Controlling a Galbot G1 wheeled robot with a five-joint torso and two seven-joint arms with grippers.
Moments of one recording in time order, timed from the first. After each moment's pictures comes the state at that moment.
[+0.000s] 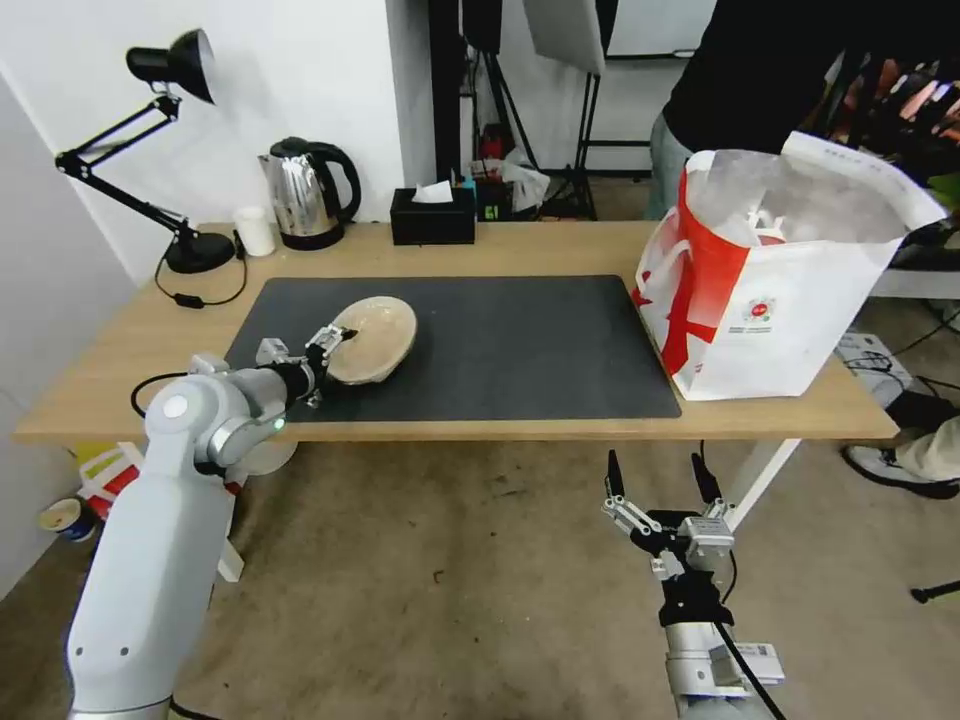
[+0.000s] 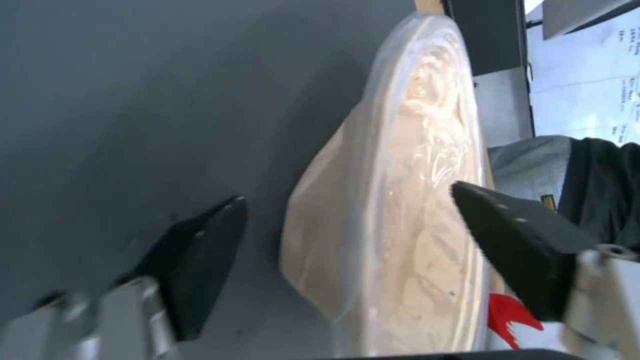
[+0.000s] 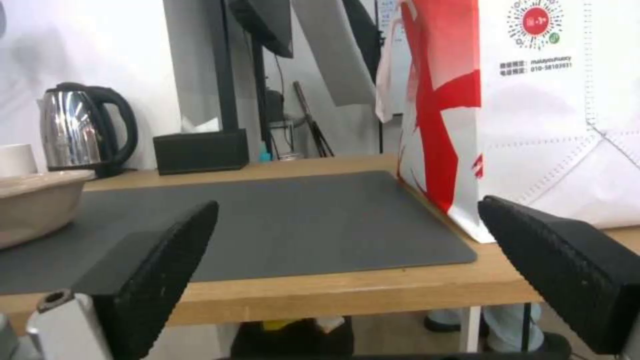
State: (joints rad) left arm 0.89 -1.21 -0.58 -1.77 -1.92 0.51 -0.87; right arm -1.65 0.99 0.12 2.12 0.15 0.38 0.64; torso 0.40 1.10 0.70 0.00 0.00
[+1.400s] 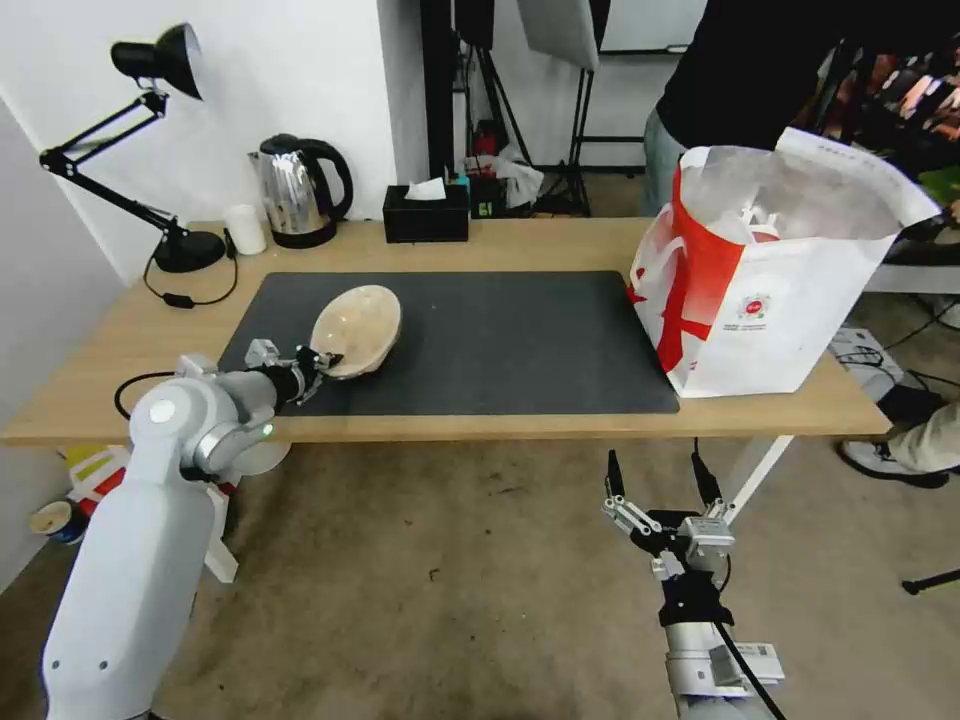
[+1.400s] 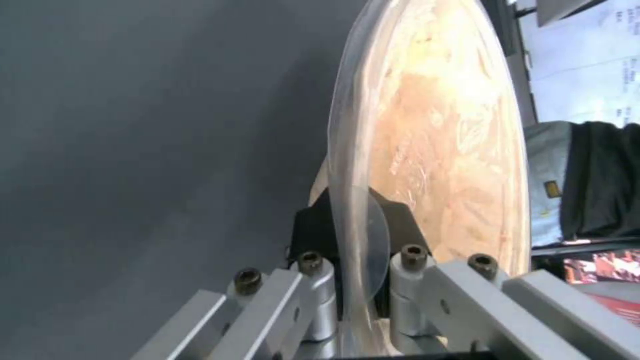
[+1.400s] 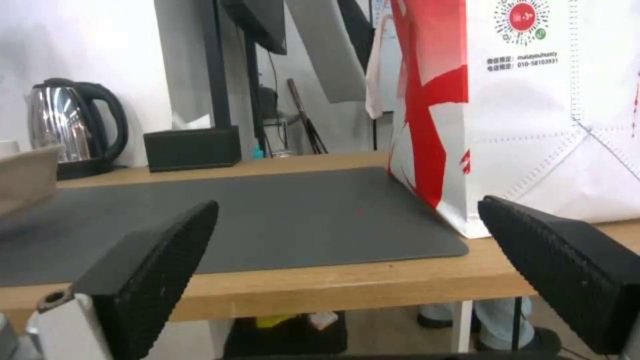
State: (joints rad) left arm 0.91 -1.17 -0.59 -1.84 -1.91 0.51 -0.86; right arm -1.65 0.99 0.12 2.12 0.15 0.38 0.64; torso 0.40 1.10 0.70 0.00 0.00
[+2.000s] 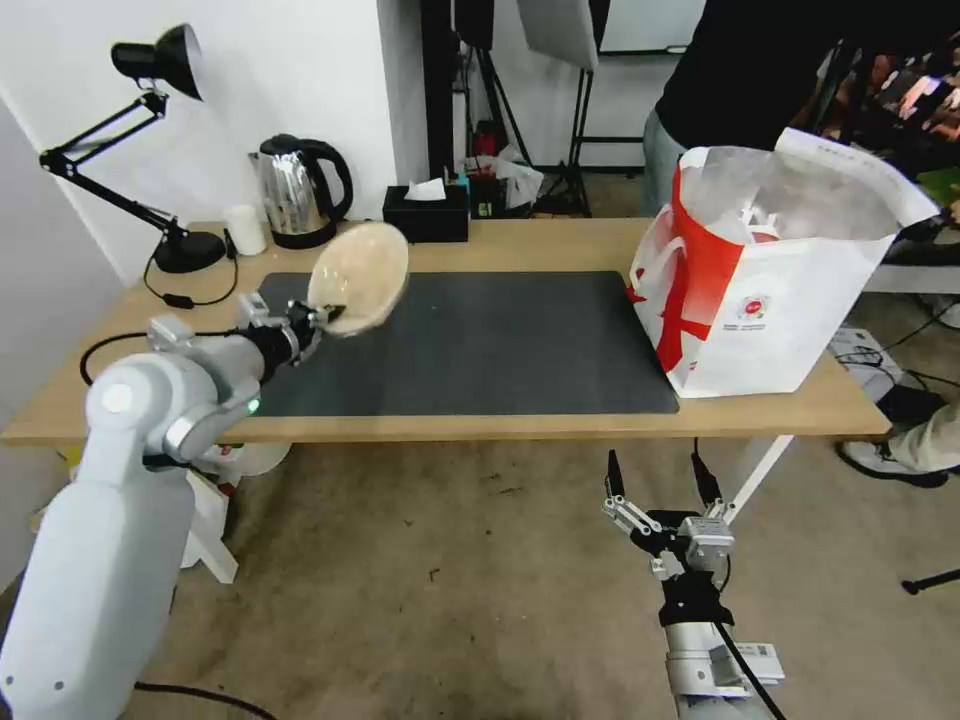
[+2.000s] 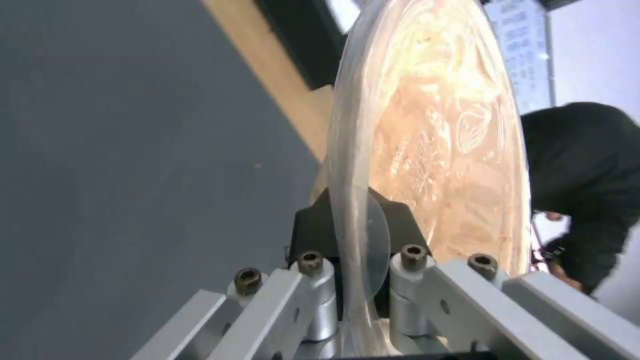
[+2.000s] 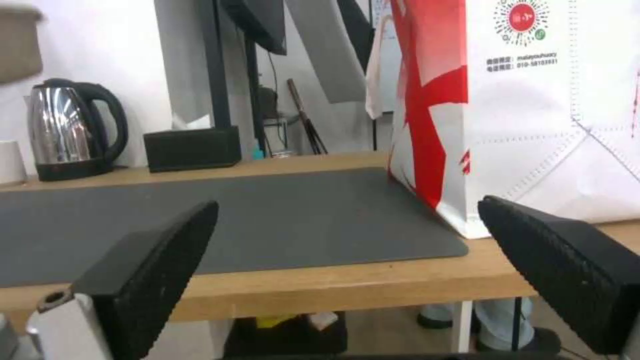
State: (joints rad) left arm 0.87 -1.10 -0.61 -2.00 -2.03 0.45 -0.84; right arm -1.65 0.99 0.12 2.12 0.15 0.38 0.64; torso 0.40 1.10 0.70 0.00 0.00
